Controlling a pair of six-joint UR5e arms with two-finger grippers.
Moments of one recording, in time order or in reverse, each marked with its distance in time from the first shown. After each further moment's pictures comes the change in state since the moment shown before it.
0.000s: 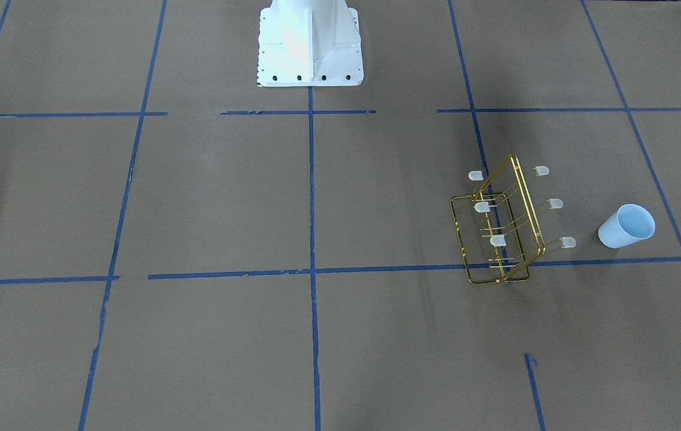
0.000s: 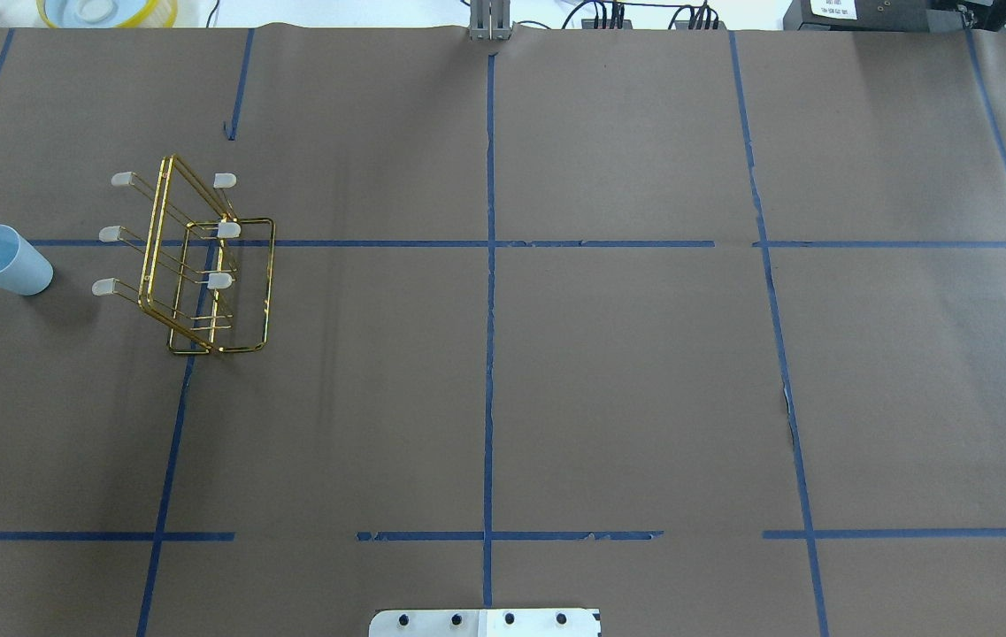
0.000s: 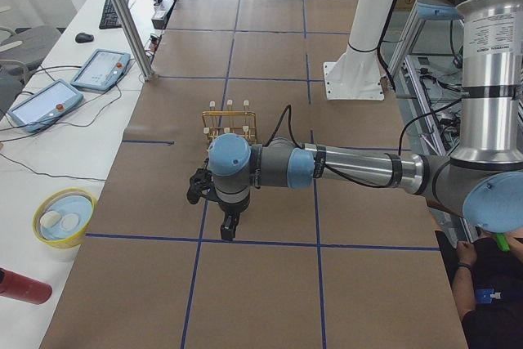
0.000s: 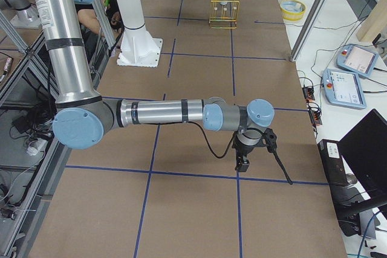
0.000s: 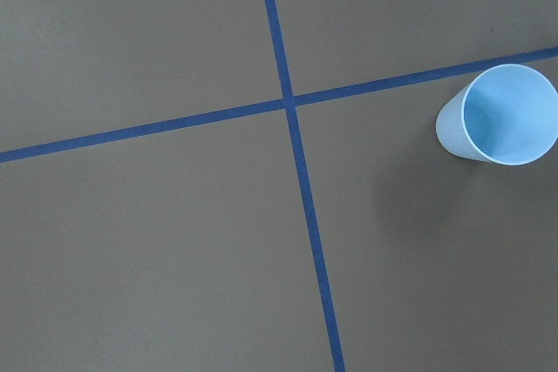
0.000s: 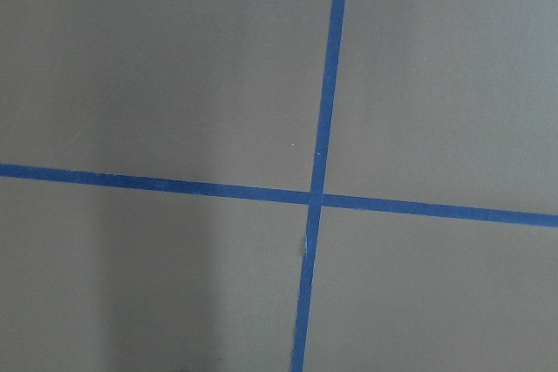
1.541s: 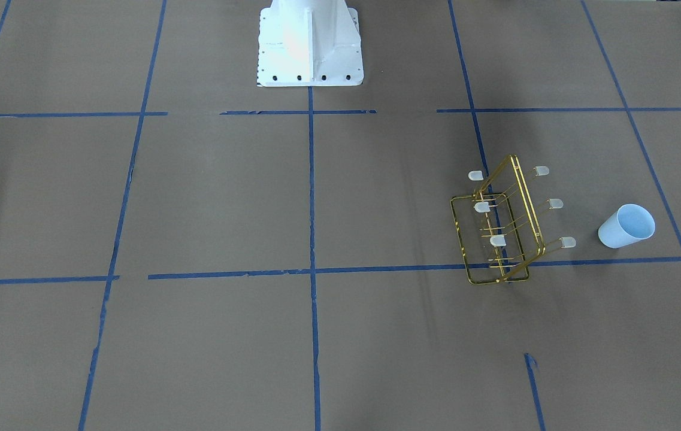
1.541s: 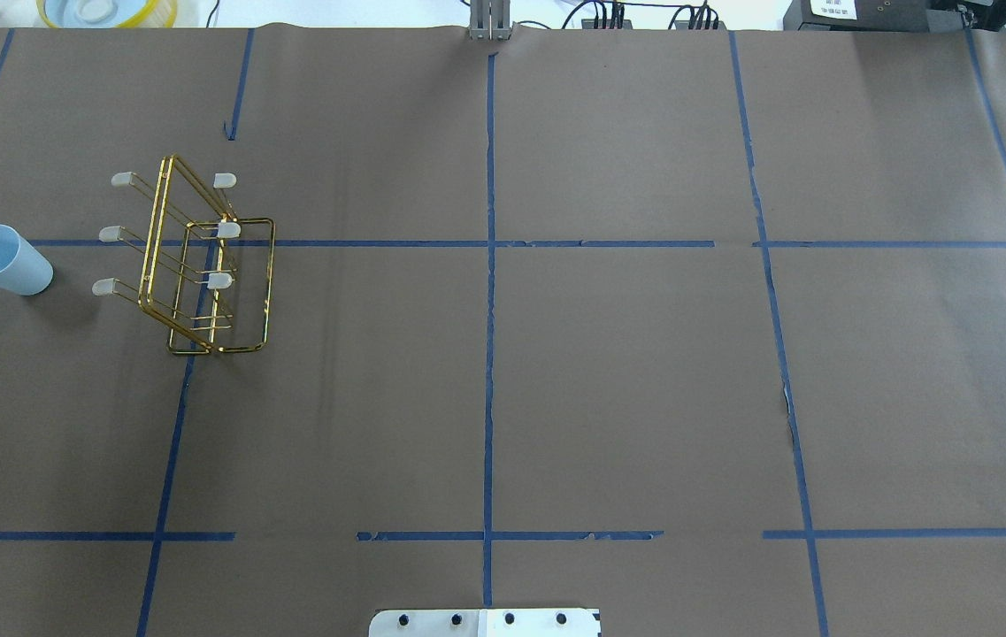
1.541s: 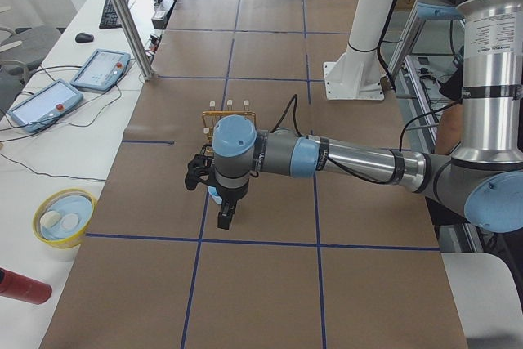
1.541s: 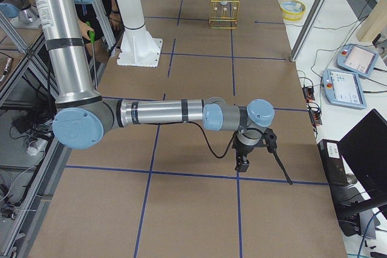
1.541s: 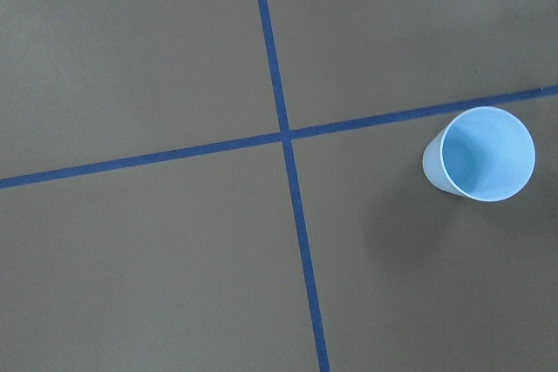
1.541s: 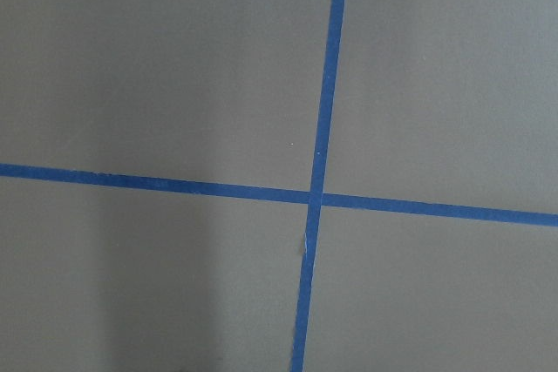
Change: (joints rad) left arm -0.004 0.017 -0.084 -0.097 0.063 -0.152; right arm 0.000 0.000 0.000 -0.001 0.000 0.000
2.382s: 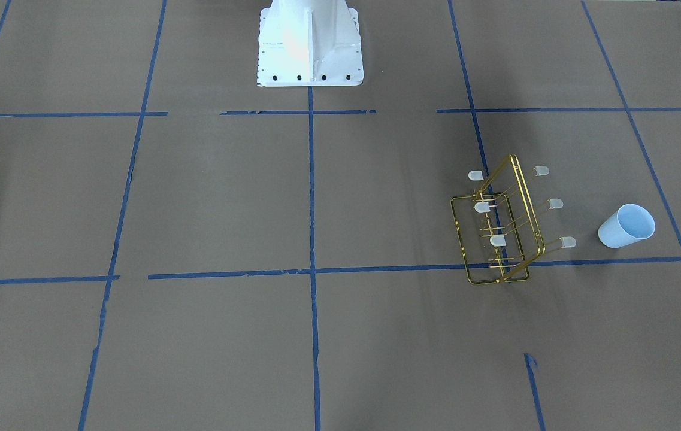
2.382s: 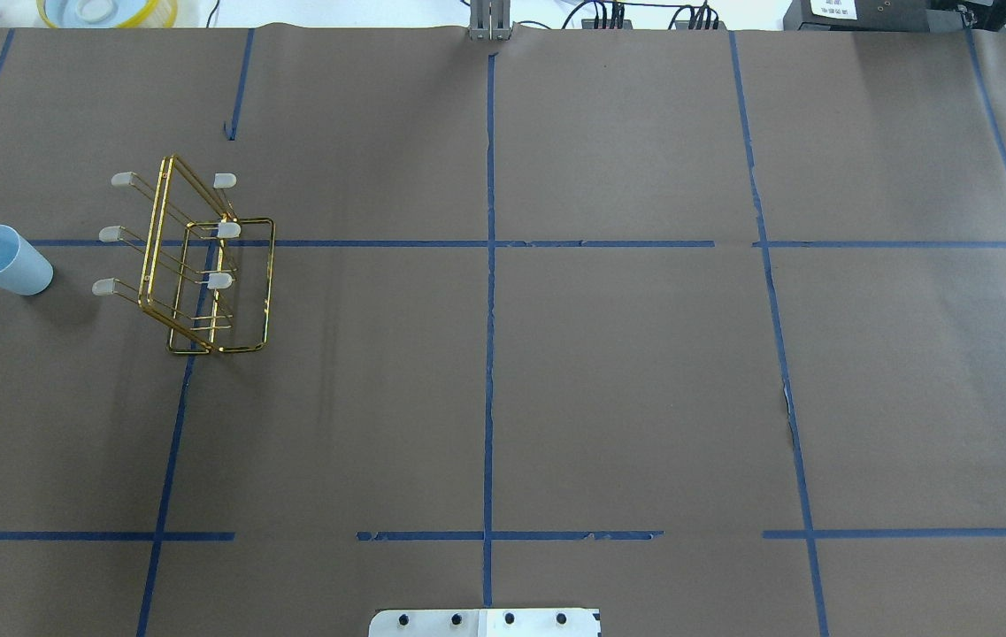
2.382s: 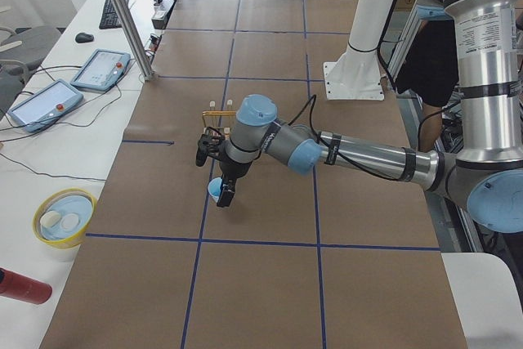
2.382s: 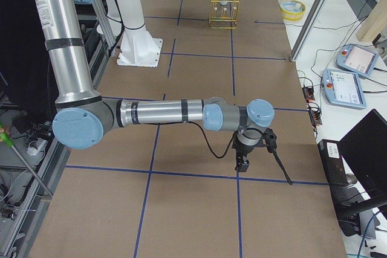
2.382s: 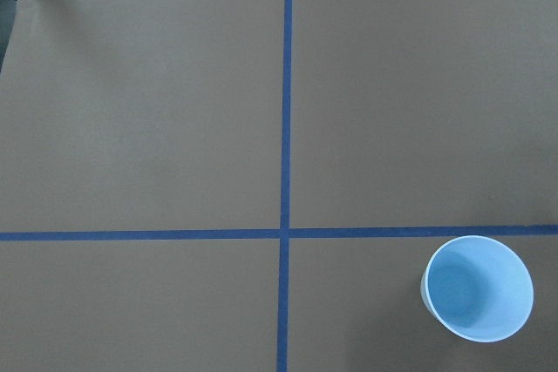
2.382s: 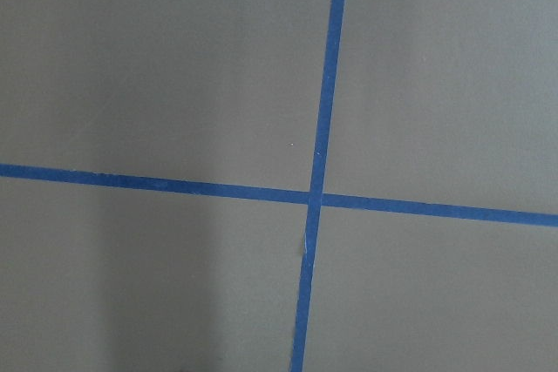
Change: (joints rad) left arm 0.241 0.110 -0.086 -0.404 0.240 -0.550; right arm 0.001 0.000 0.000 0.001 0.000 0.000
